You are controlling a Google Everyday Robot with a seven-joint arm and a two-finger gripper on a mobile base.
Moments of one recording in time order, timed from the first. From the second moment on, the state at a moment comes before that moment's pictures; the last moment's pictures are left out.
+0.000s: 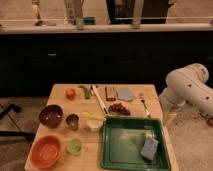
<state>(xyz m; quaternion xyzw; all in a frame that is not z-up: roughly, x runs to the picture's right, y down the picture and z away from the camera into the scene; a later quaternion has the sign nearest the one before) 0.281 0.114 0.679 -0.28 0.00 0.00 0.96</state>
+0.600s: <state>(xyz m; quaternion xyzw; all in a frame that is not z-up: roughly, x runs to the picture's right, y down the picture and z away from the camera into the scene) 0.234 0.159 0.666 -0.27 -0.14 -0.19 0.93</state>
